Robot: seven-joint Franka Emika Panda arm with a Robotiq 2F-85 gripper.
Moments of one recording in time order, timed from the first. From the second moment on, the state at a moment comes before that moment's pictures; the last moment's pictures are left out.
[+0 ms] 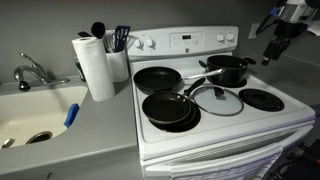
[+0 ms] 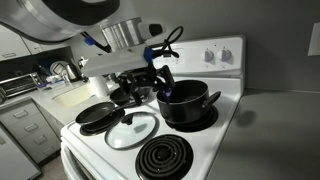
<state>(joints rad) -0.03 -0.41 -0.17 -2.46 -0.11 2.21 -0.23</state>
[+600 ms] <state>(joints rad) -0.03 -0.38 -0.17 -2.46 -0.10 2.38 -0.27</state>
